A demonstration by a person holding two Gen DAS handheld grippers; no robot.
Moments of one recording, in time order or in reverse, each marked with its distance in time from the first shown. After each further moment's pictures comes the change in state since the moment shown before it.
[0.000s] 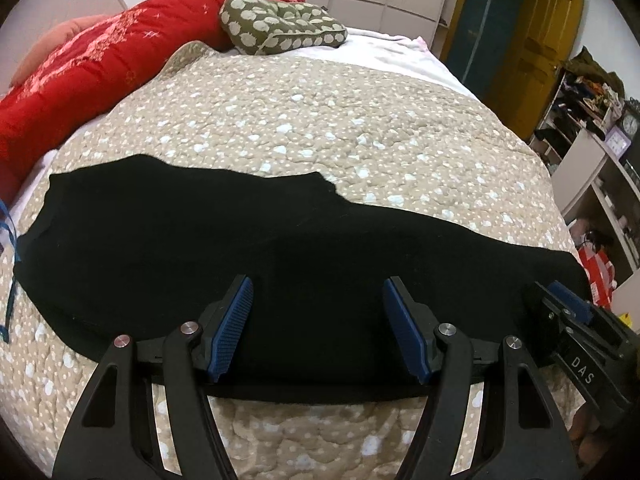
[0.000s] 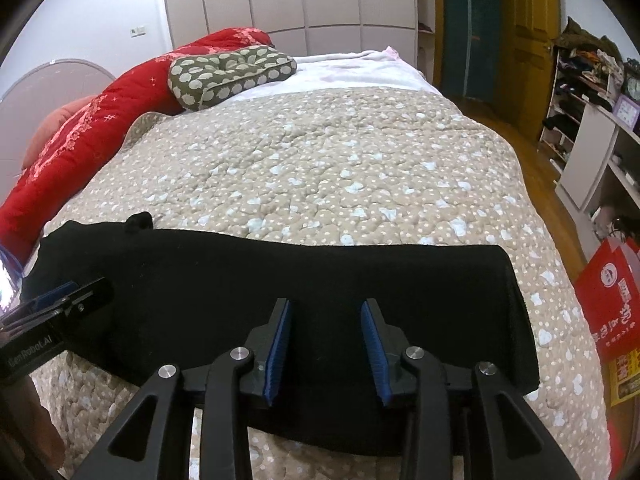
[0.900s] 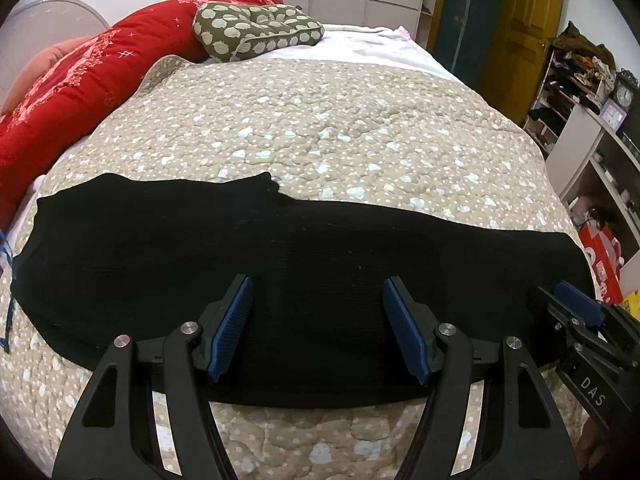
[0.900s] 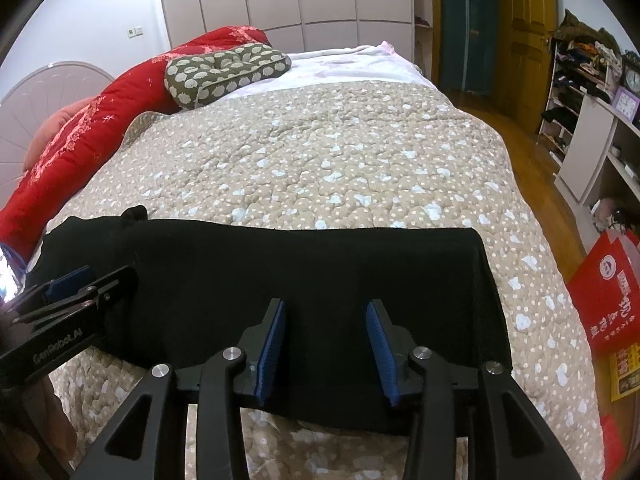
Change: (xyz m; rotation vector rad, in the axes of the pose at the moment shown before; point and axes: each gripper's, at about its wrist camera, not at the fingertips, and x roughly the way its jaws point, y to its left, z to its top) left arm 0.007 -0.039 -0.001 0.071 0.006 0.019; right arm -0.012 -0.020 -0.011 0.016 0.015 0.015
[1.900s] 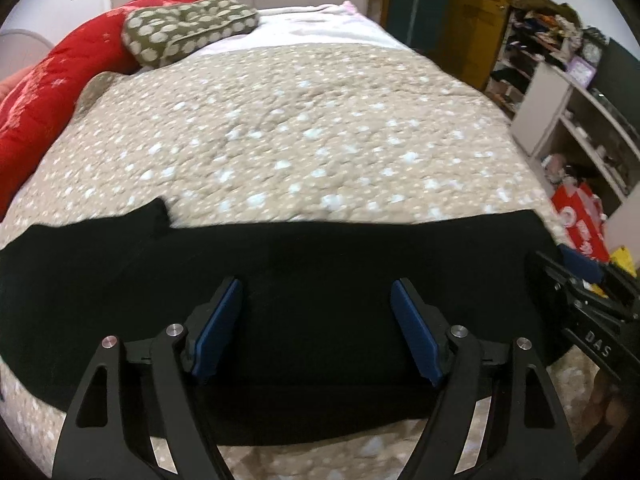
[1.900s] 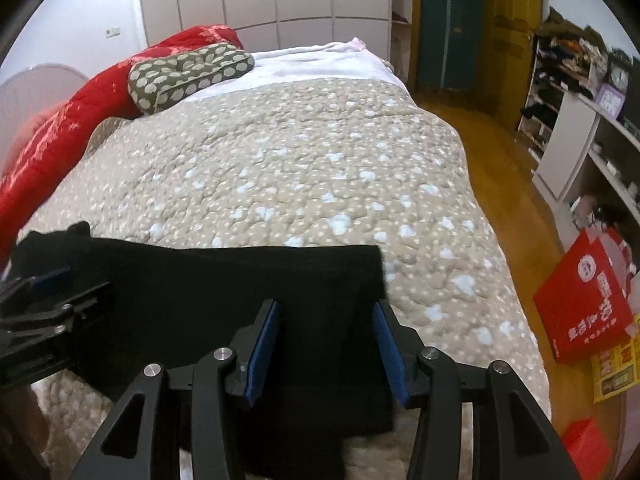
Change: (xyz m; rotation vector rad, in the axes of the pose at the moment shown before) left arm 0.022 -0.060 0.020 0.143 0.071 -0.111; right arm 0.006 -0.071 0.015 0.032 0.017 -0.072
